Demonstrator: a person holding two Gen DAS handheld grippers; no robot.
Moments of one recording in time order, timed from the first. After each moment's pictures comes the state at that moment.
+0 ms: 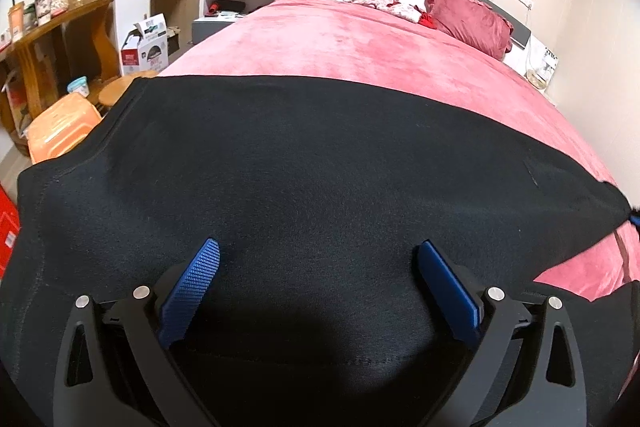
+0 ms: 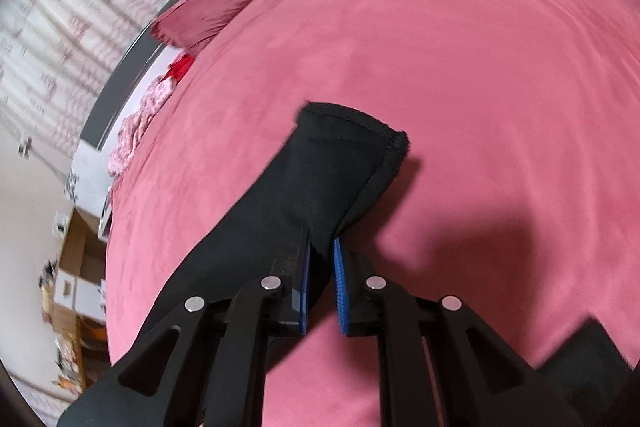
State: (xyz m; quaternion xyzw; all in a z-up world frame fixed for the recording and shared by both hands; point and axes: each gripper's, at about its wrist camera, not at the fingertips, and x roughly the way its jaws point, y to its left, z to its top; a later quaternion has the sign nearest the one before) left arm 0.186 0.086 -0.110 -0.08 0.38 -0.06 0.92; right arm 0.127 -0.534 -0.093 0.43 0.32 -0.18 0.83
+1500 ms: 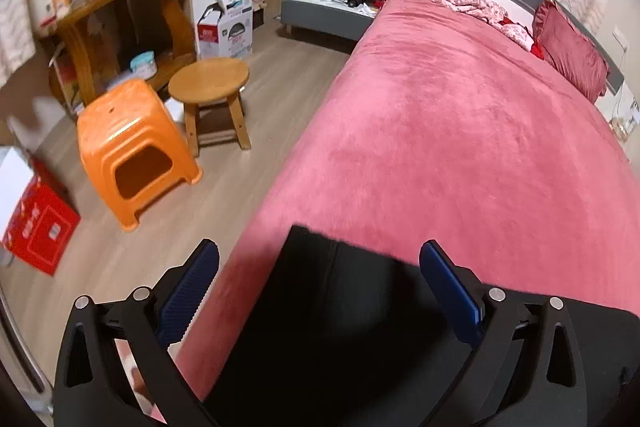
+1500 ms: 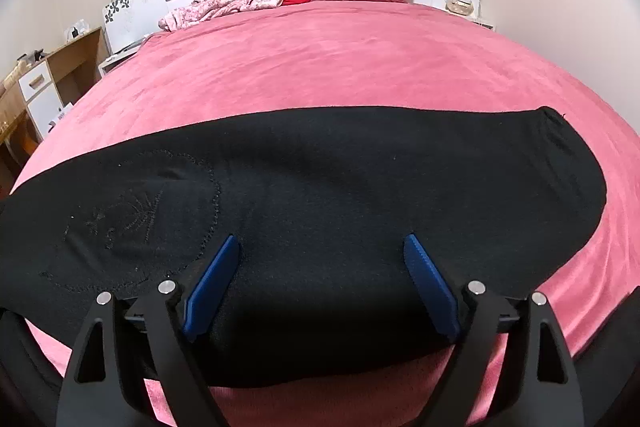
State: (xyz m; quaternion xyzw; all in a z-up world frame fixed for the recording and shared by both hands) left arm 0.356 0.215 -0.083 -0.11 0.43 0.08 0.89; right arm 0.185 -0.312 -0.123 0.08 0.35 -0.11 0.93
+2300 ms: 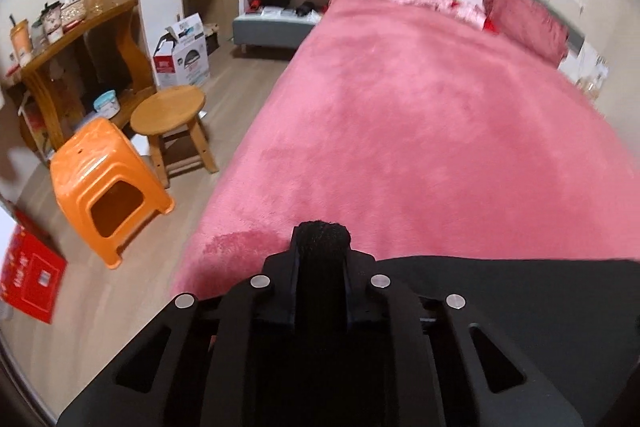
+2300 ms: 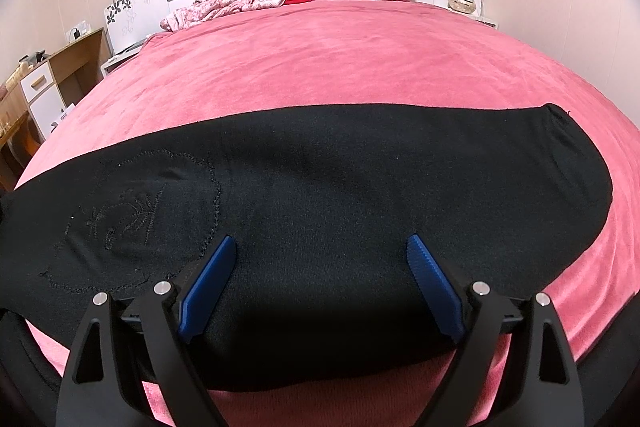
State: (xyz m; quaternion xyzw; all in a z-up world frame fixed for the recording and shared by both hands) left arm 0.343 0.184 -0.076 -0.08 0.40 0.01 0.91; right arm 0.188 -0.311 -0.125 0.08 0.35 -0.10 0.93
